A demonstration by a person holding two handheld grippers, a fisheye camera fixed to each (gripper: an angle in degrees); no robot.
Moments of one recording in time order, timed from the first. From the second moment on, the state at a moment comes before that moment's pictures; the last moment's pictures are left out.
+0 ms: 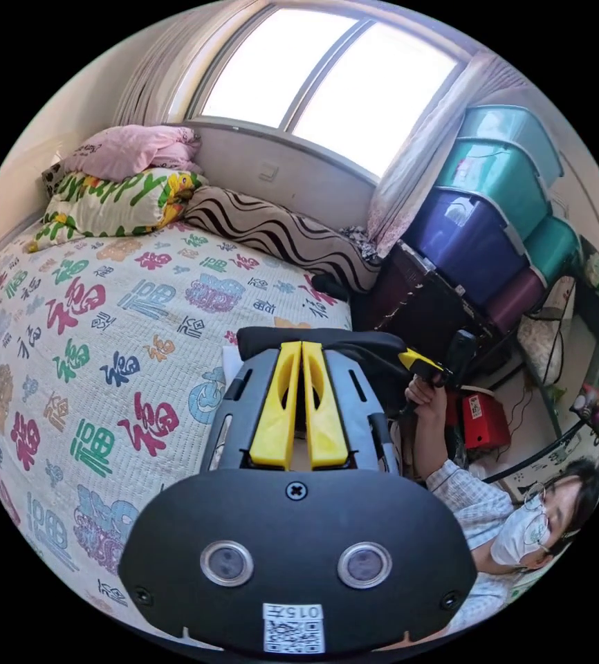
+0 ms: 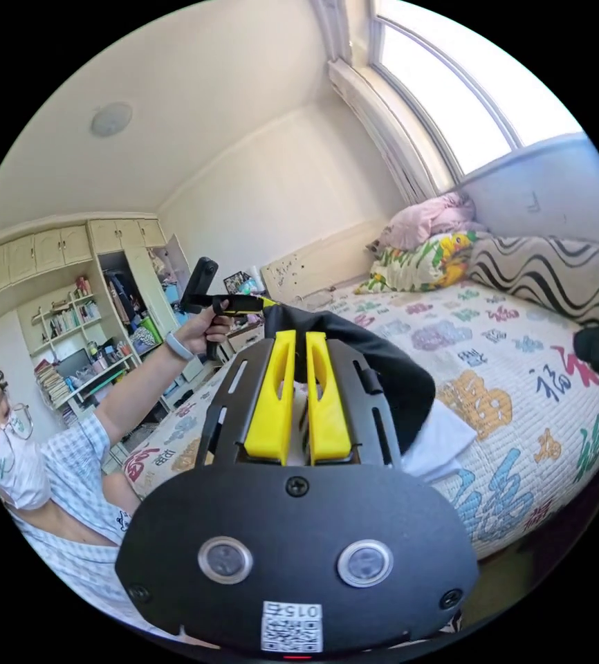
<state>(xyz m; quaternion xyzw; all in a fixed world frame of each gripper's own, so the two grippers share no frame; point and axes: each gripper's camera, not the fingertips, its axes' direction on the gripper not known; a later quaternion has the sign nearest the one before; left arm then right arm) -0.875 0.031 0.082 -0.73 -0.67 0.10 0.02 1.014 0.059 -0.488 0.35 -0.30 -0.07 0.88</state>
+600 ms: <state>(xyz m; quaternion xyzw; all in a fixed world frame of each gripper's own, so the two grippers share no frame) -0.446 0.187 0.442 -0.73 -0.58 0.31 0.18 0.681 0.147 -0.595 0.38 -0.39 -0.32 0.77</state>
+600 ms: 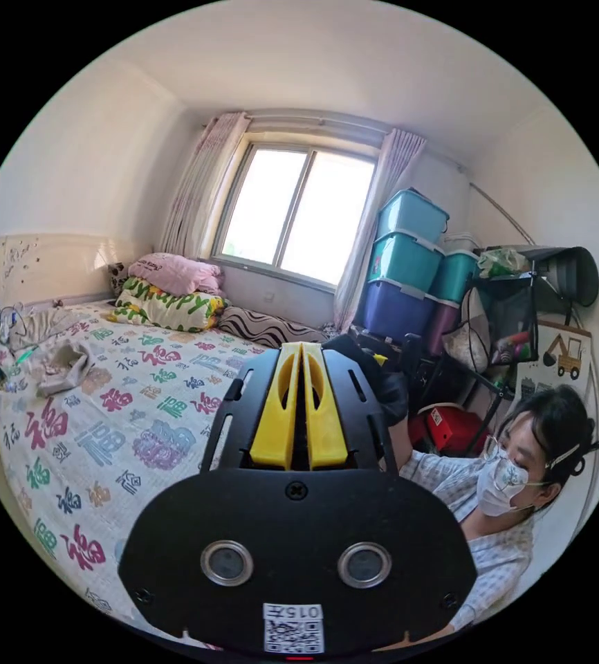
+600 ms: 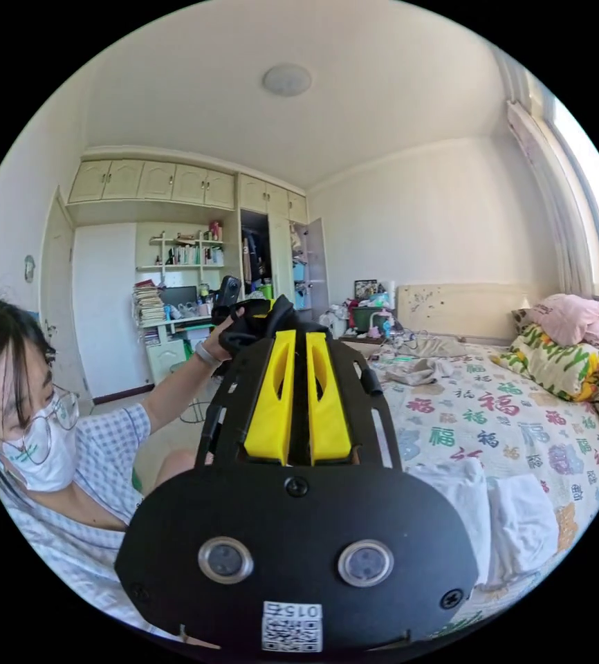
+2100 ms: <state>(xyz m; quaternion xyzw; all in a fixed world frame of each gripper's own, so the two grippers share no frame) -0.294 0.125 0.304 -0.61 -0.74 0.22 -0.15 0.310 0.036 -0.208 -0.07 -0.31 -0.47 0.83</state>
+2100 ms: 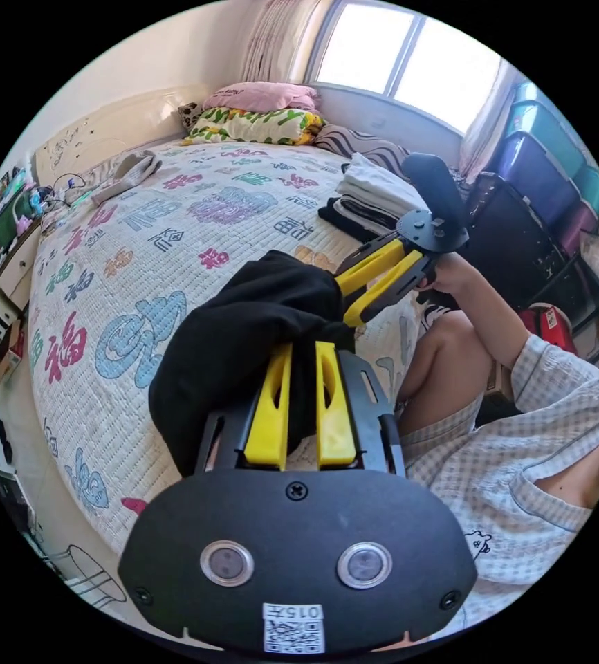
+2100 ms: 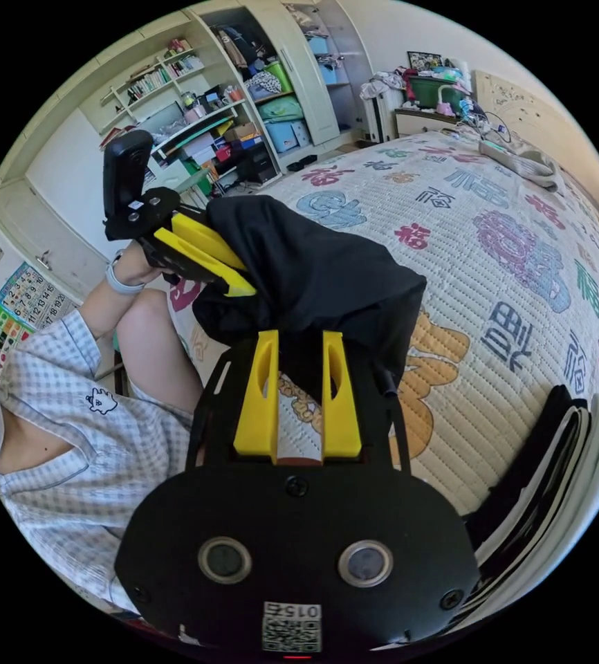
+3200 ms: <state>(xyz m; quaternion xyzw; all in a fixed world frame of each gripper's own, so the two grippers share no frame) -0.058 0.192 0.494 -0.42 -0.76 0.49 -0.10 0.240 0.053 -0.170 -0.02 -0.26 -0.53 0.81</state>
